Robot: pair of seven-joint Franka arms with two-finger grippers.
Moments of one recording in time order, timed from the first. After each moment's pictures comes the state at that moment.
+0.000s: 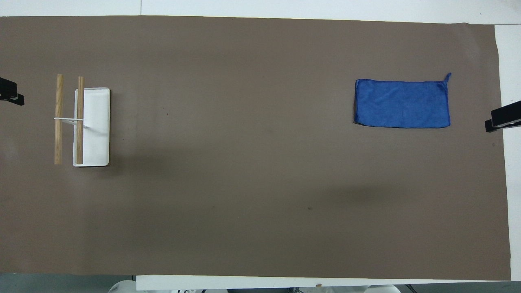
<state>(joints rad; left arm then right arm) -0.10 0.06 0.15 -1.60 0.00 1.62 -0.05 -0.10 -0.03 -0.02 -1.55 -0.02 1.42 -0.07</state>
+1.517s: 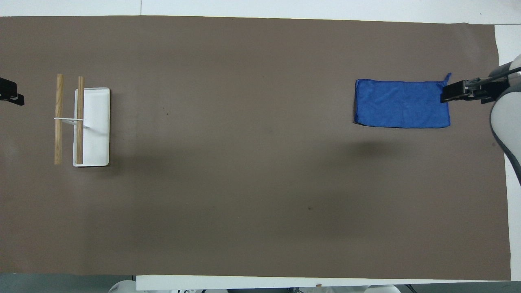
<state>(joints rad) -0.10 0.06 0.15 -1.60 0.00 1.62 -0.05 -0.09 0.12 -0.01 -1.77 0.02 1.93 -0.07</state>
